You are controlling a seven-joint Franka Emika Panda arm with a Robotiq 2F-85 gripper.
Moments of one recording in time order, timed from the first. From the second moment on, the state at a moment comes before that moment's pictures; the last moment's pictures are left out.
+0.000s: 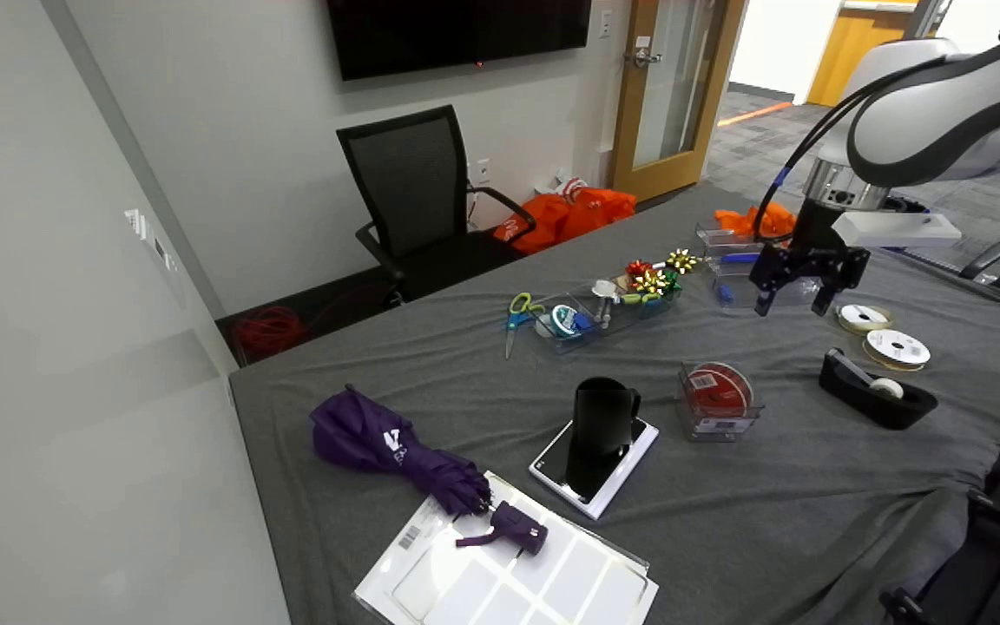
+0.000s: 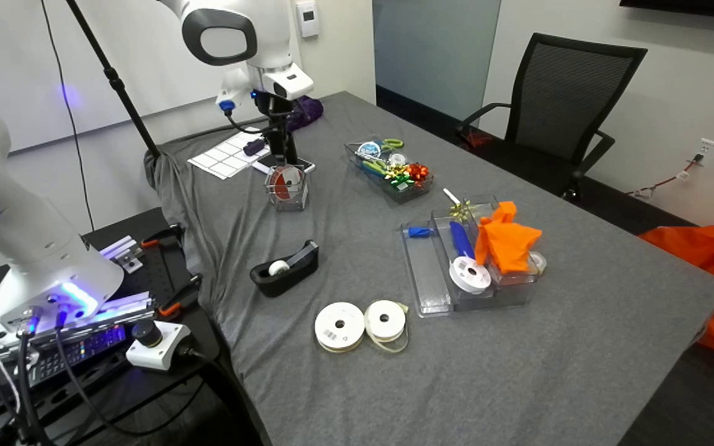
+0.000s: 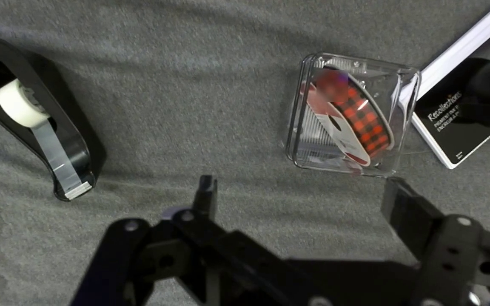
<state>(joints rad) -0.08 0.02 -0.03 -2.34 0.17 2.31 0.24</state>
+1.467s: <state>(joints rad) -0.09 0.36 -0.06 -2.24 0.35 2.37 0.06</state>
